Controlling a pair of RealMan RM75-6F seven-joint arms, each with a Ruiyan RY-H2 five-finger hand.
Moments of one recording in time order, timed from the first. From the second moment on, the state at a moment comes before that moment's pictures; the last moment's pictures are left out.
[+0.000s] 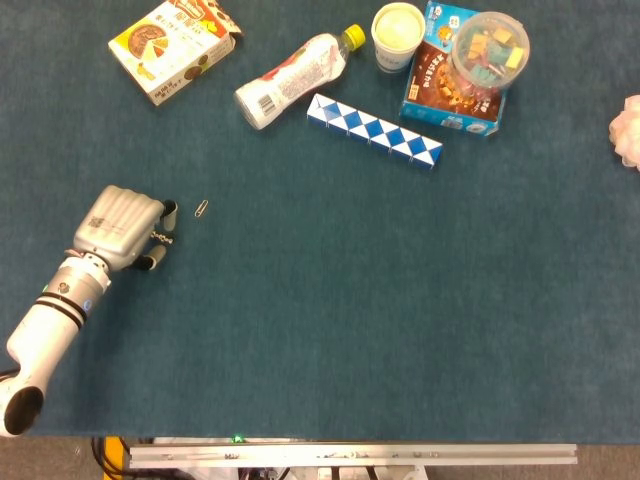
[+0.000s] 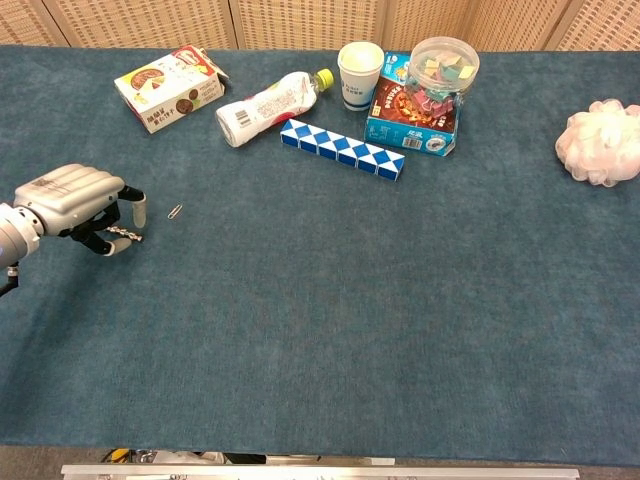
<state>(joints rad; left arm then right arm) -0.54 -1.40 -0.01 -1.45 1.25 0.87 0.33 0.06 -1.02 0.04 -1.56 -1.61 1.58 0.14</state>
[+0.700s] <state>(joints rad) -0.55 -1.42 -0.01 -1.43 1.18 0.86 0.36 0.04 -1.02 0.04 -1.54 -1.61 1.61 0.17</state>
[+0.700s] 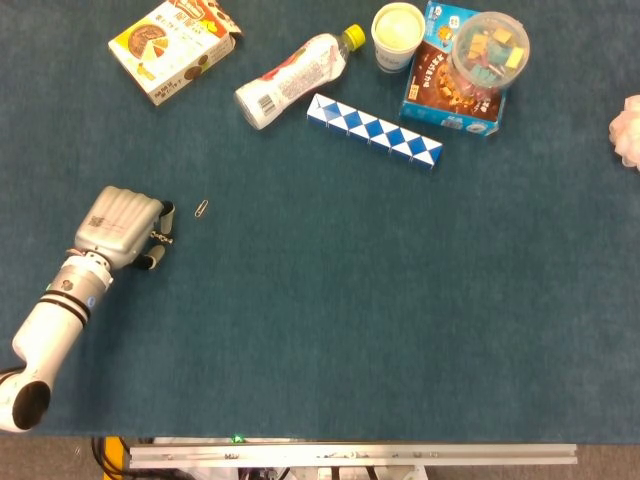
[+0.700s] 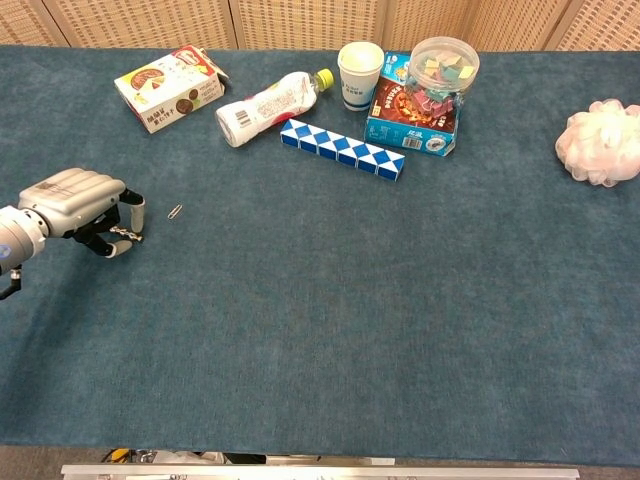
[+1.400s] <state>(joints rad) -0.57 -1.45 -0.01 -1.41 1.13 0.85 0.36 0.02 -1.02 0.04 -1.53 -1.61 1.62 0.18</state>
